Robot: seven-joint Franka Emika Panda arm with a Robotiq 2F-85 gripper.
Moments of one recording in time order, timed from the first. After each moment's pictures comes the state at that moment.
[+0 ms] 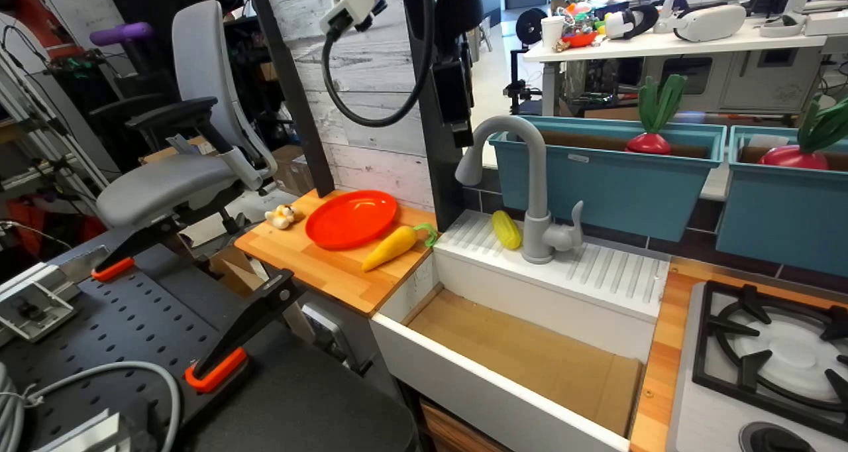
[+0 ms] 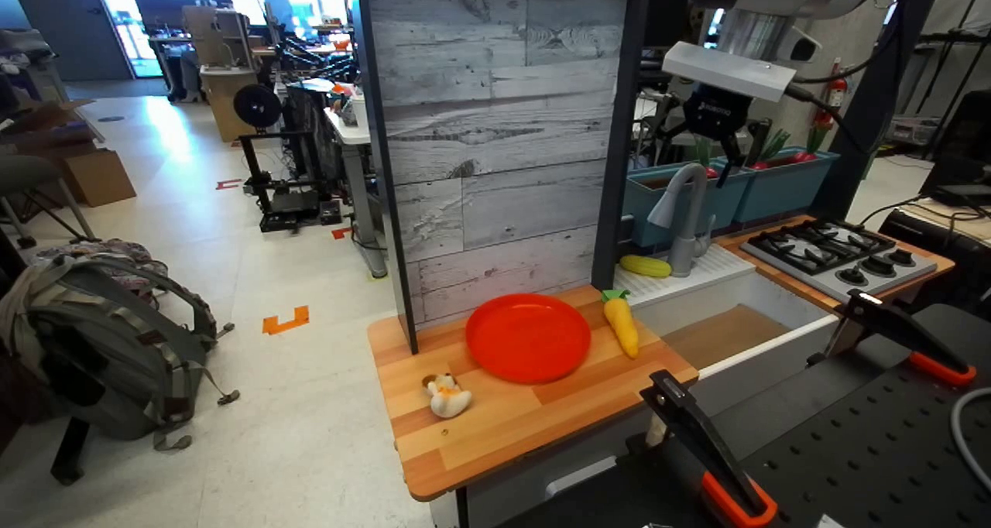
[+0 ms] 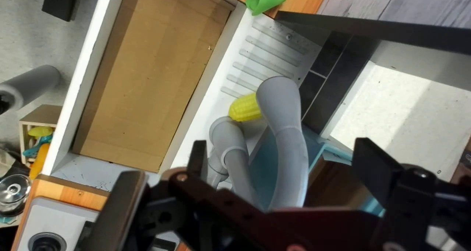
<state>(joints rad) -0.11 0.58 -0.12 -1.97 0.28 2.69 0.60</state>
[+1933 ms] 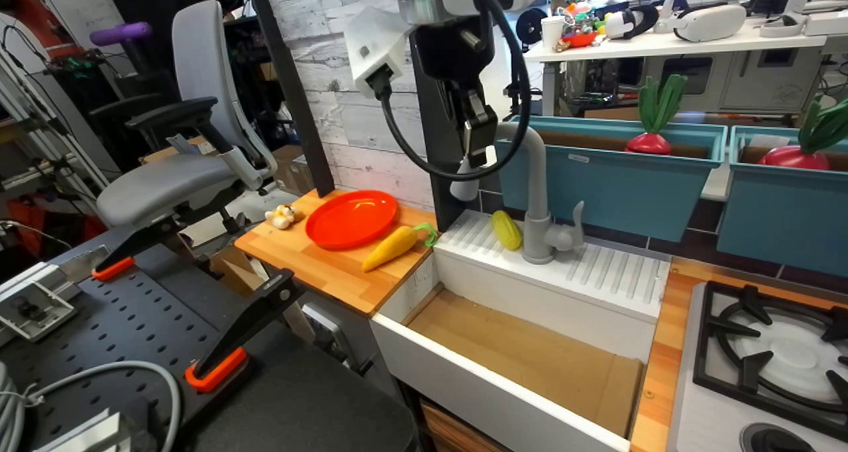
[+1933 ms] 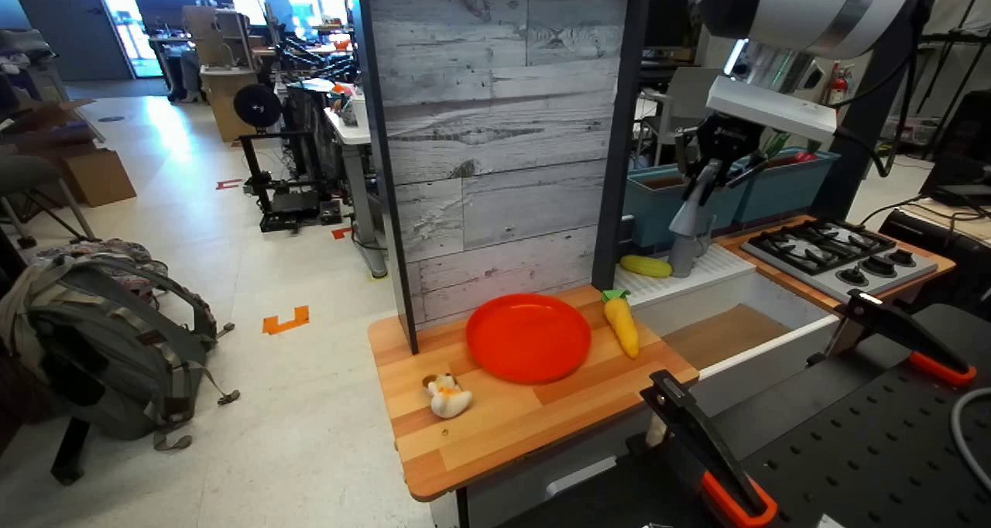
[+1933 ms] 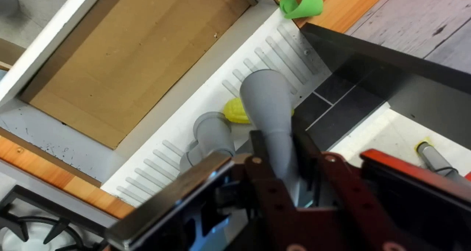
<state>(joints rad) -0.29 0.62 0.03 -2.02 0.35 2.81 0.12</state>
